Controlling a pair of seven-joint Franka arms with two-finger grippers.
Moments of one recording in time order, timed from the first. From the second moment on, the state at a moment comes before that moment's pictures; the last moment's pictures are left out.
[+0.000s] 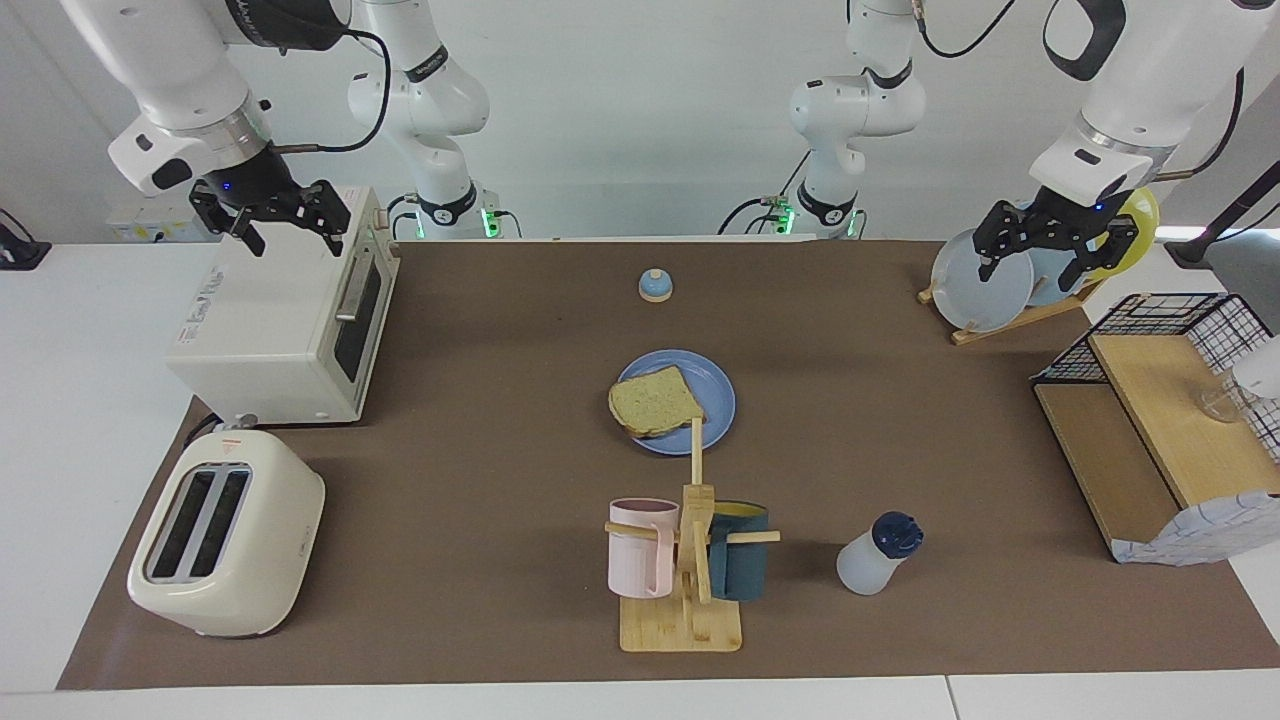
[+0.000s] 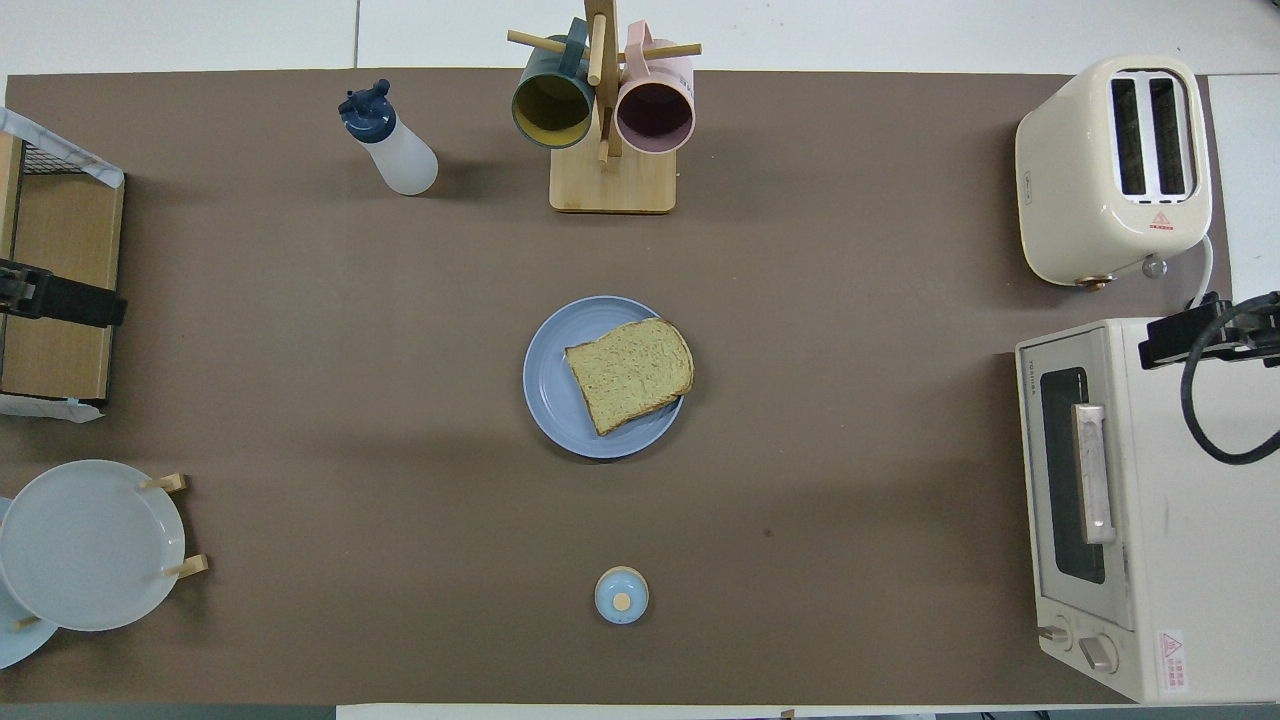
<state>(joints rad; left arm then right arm) -0.05 -0.04 0.00 -1.63 0.02 1.62 0.26 -0.08 -0.08 0.04 -1.65 -0.02 1.48 -0.03</state>
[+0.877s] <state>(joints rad) -0.08 -0.07 -0.01 -1.62 0.02 1.57 0.00 -0.08 -0.08 0.04 -1.65 -0.02 1.48 -0.03</state>
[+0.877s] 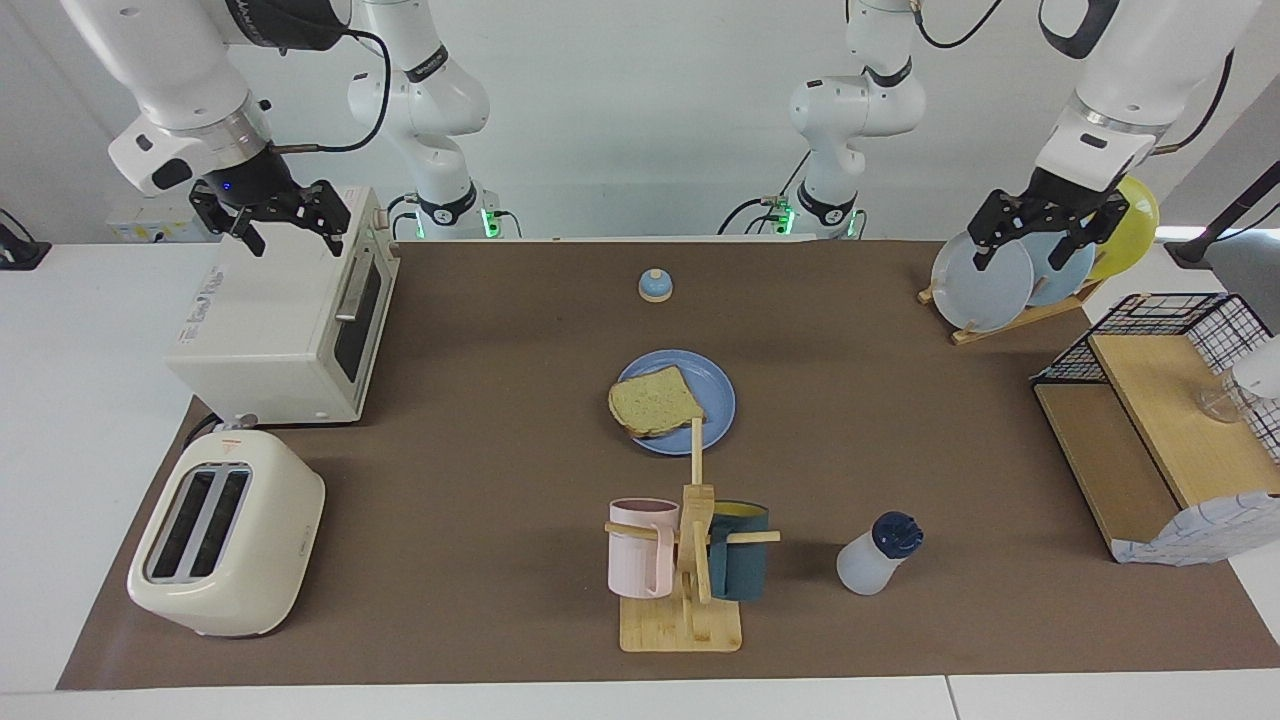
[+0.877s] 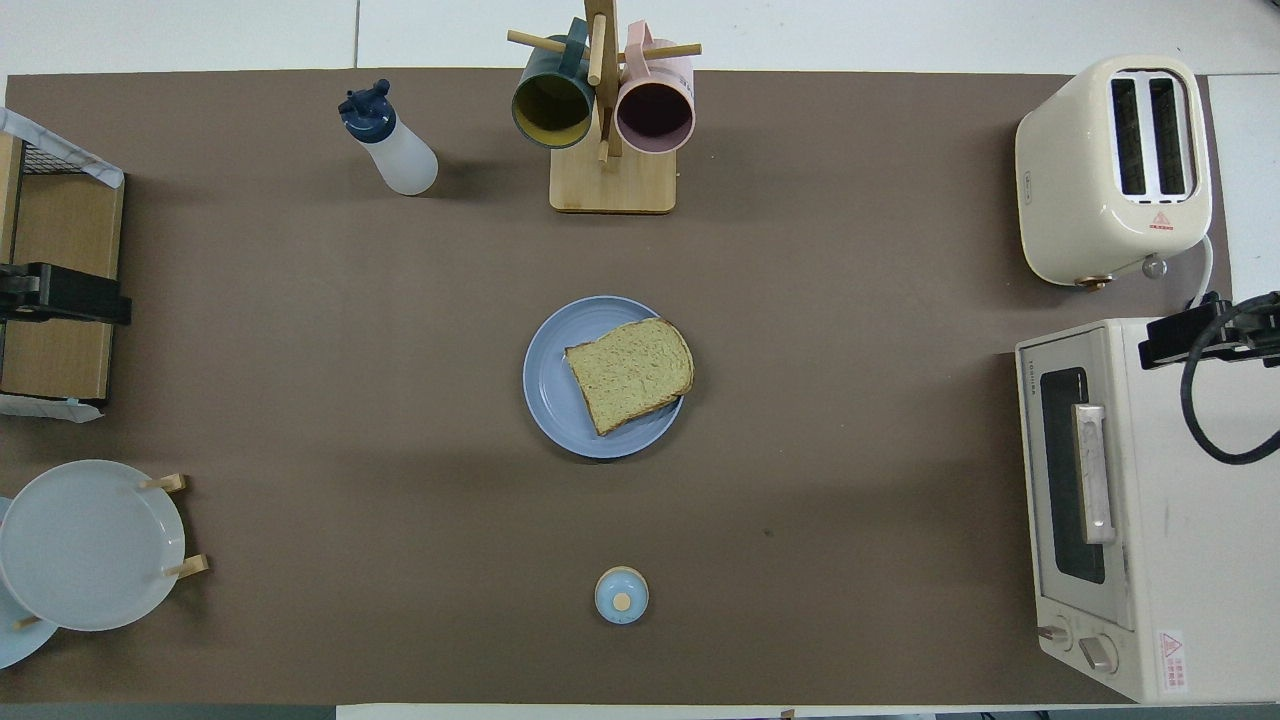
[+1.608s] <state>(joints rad) -0.10 -0.02 0.01 -1.62 0.00 1.55 0.05 -0.08 -0.08 0.04 -1.65 -0.02 1.48 -0.03</state>
